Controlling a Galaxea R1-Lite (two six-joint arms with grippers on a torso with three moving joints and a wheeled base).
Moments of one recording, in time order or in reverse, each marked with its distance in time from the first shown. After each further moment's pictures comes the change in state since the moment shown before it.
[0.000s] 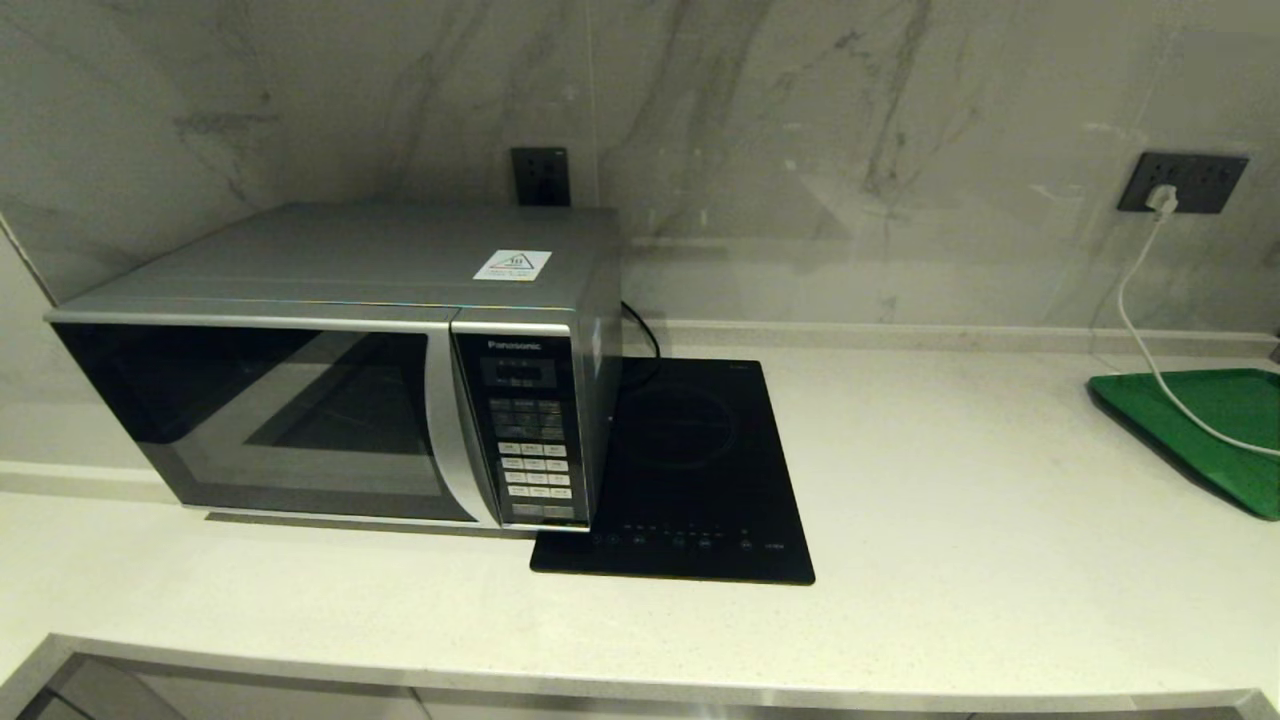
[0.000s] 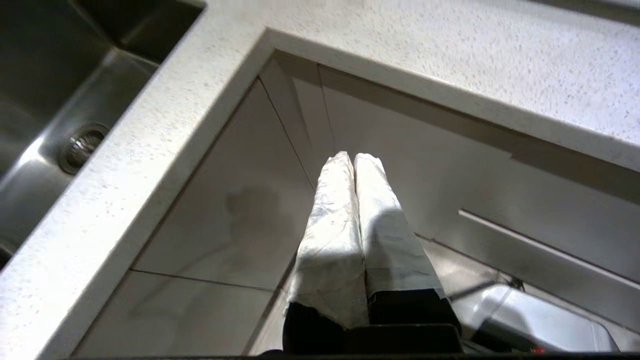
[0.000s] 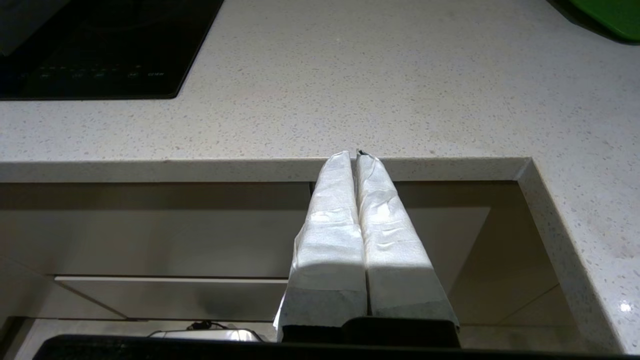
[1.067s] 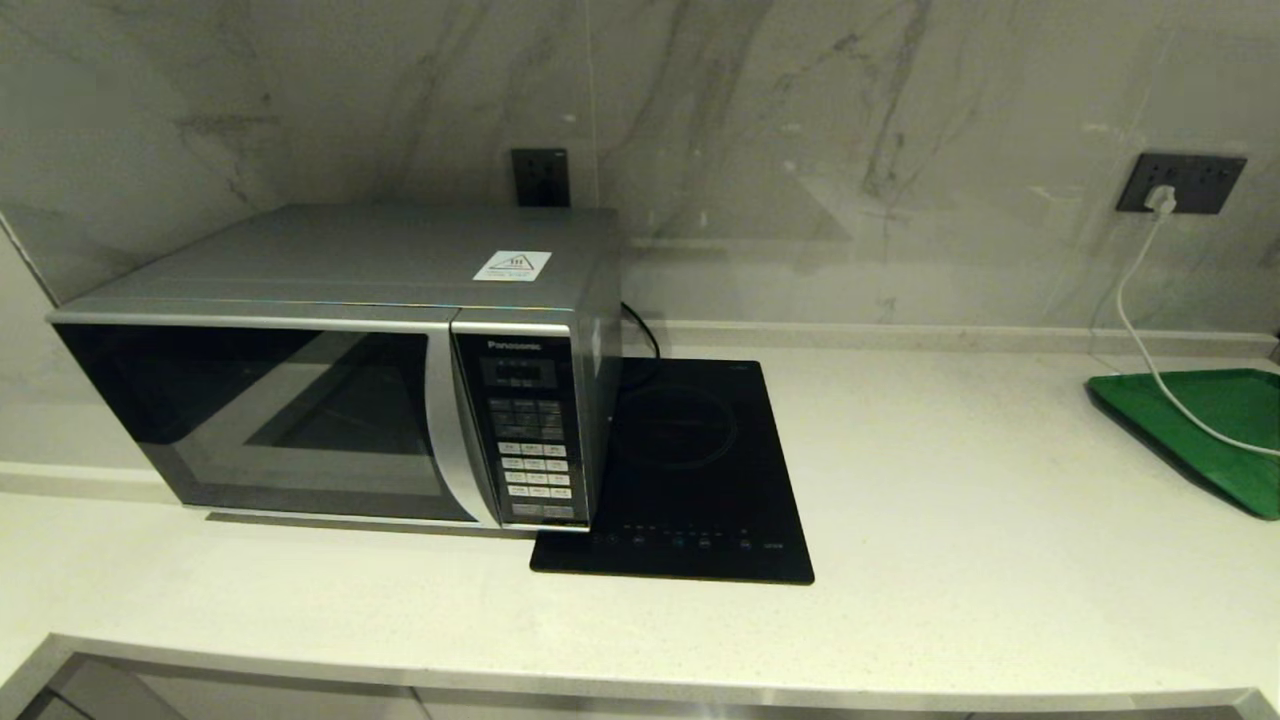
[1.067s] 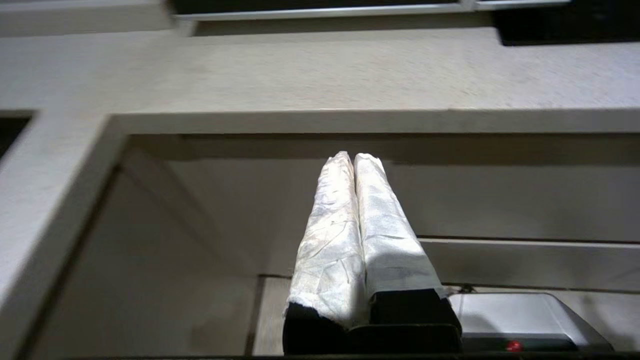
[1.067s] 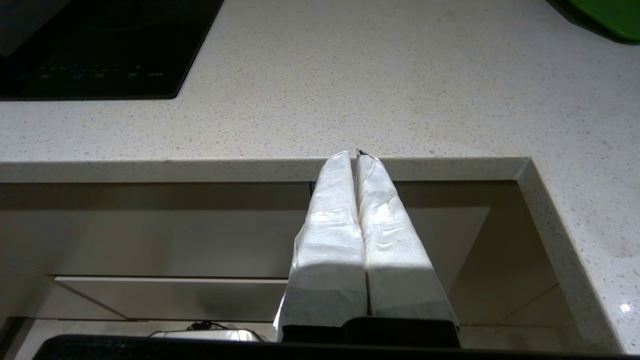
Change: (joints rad) left arm 0.156 -0.337 0.257 -0.213 -0.498 0.282; right arm 0.000 0.000 0.000 0.000 0.000 0.000
